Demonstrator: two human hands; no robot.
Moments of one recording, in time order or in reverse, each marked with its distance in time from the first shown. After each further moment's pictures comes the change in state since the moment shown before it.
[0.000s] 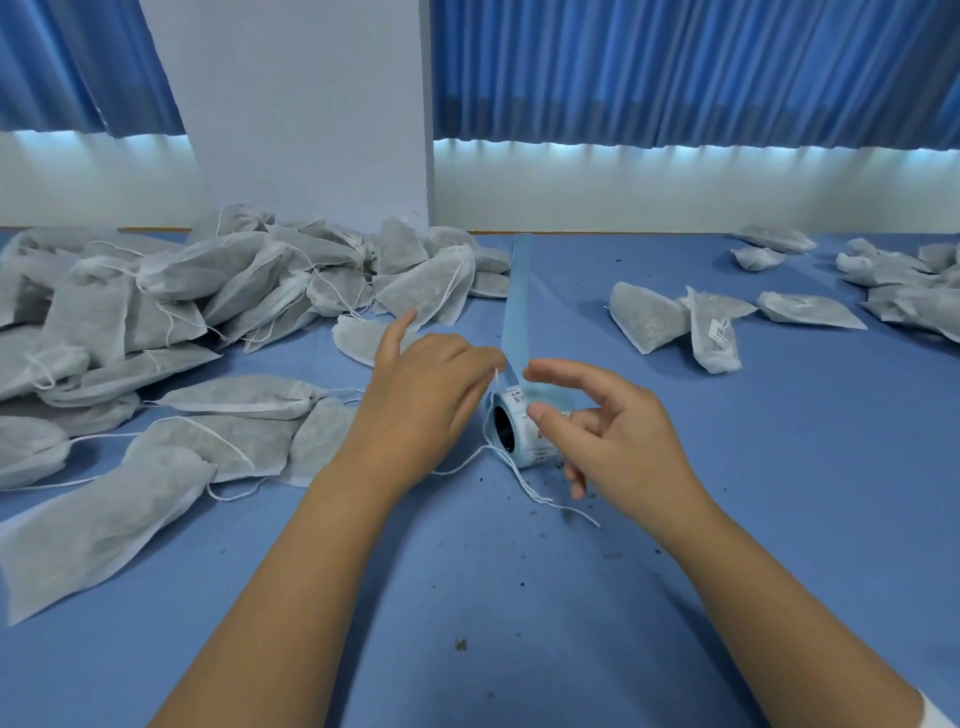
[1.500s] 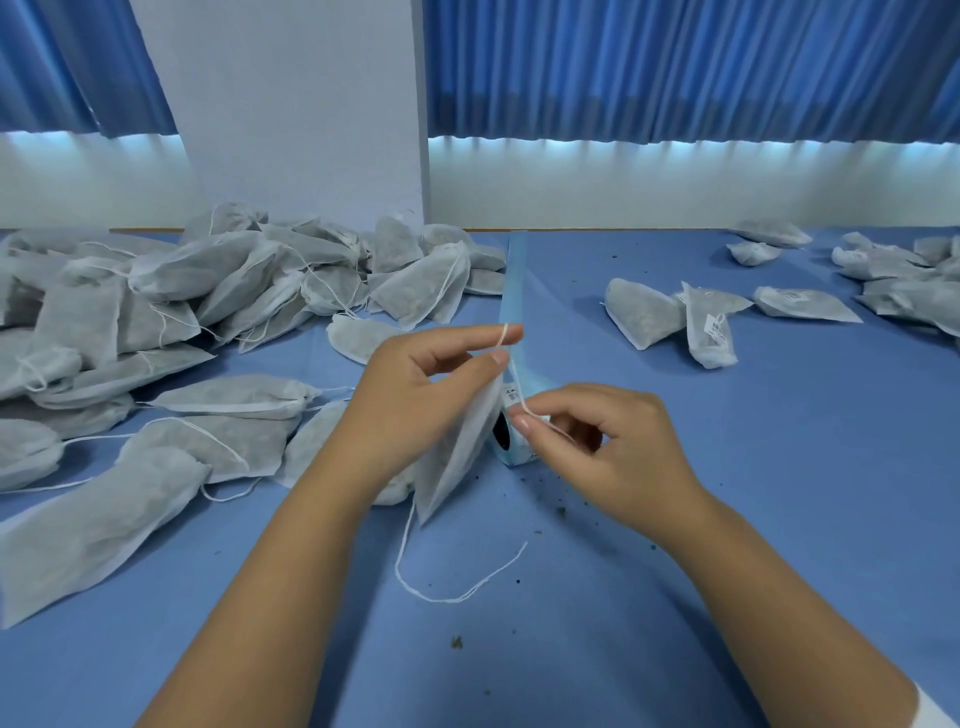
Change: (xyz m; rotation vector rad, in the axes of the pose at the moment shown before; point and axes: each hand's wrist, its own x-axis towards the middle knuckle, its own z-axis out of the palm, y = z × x) left_hand 0.000 0.025 -0.030 -1.009 -0.026 -0.388; right_hand 0.000 0.006 0.000 -0.335 0.074 -0.472
